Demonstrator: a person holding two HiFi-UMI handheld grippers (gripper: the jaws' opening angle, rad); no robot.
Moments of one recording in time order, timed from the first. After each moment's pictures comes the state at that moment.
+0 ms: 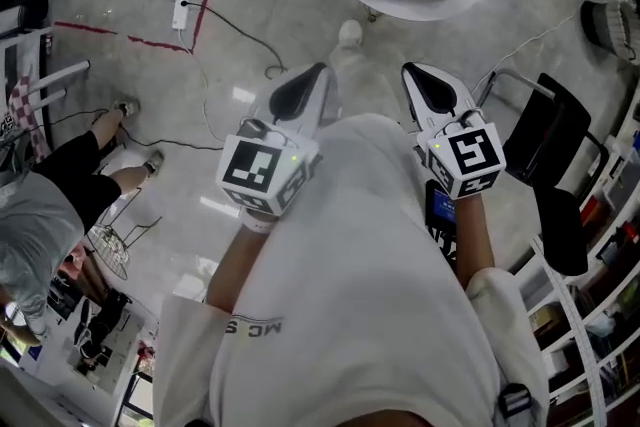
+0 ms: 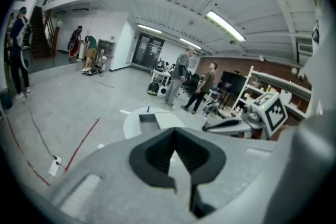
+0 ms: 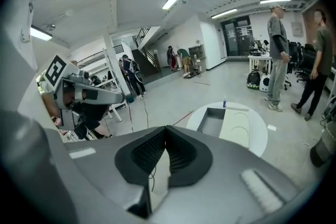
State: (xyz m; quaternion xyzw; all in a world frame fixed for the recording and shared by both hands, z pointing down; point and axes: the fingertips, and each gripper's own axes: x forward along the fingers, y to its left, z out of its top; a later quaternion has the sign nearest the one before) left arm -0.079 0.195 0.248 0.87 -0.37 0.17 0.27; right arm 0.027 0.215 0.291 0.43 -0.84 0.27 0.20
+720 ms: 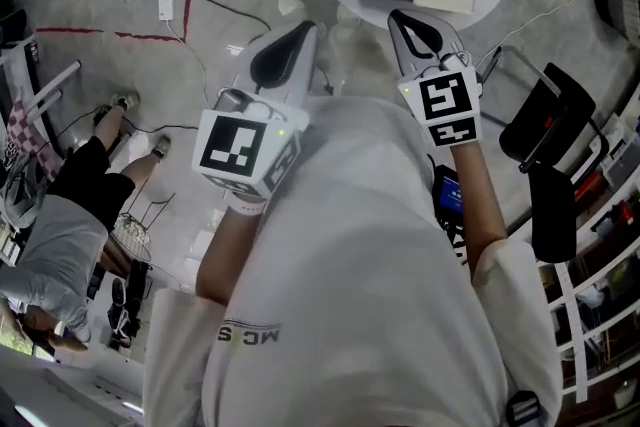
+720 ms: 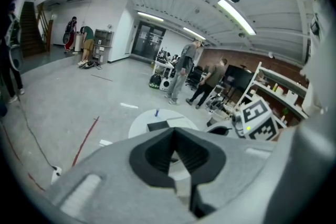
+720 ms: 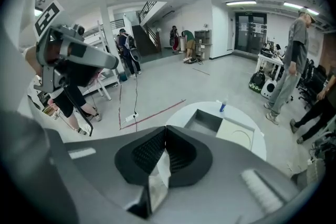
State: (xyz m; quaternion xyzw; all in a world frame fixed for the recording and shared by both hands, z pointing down) left arm -0.057 -0.033 0.301 0.86 -0.35 0.21 0.29; right arm 0.034 -0.011 0.391 0.41 -0.82 0.25 0.32
